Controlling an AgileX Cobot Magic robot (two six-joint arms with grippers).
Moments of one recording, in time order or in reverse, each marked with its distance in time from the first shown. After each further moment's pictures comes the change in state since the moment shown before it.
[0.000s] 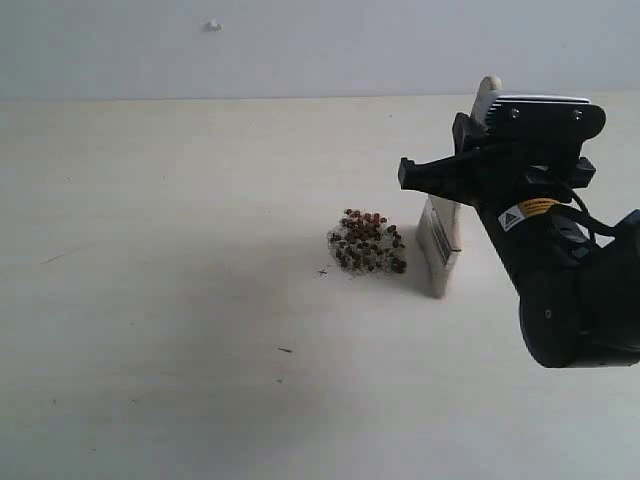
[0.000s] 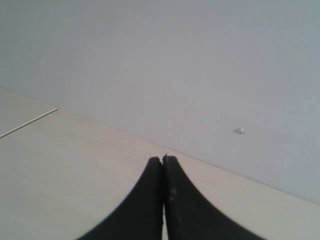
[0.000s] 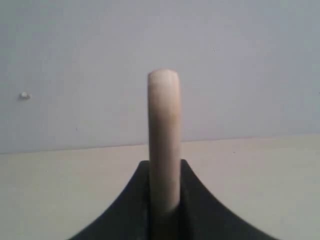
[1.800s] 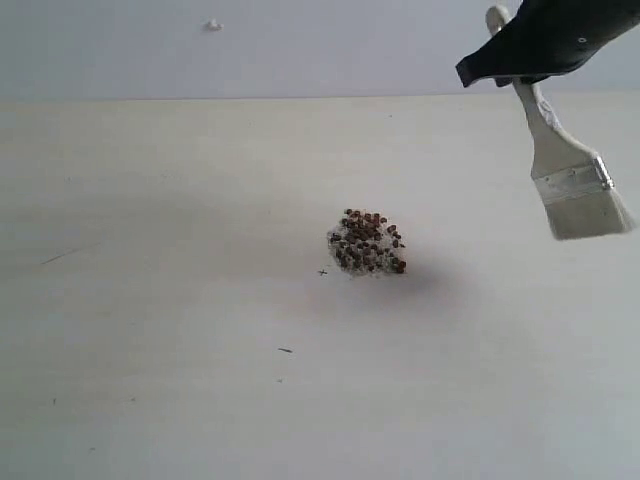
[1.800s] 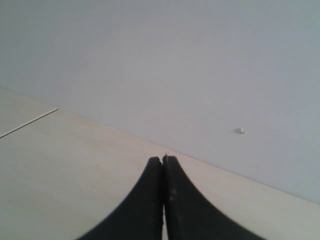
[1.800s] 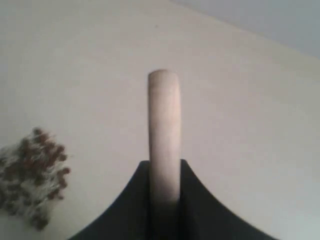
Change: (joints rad) left arm 0.000 0.000 0.000 0.000 0.000 0.000; right arm -0.360 -0.194 -0.777 -0.575 1.848 -0.118
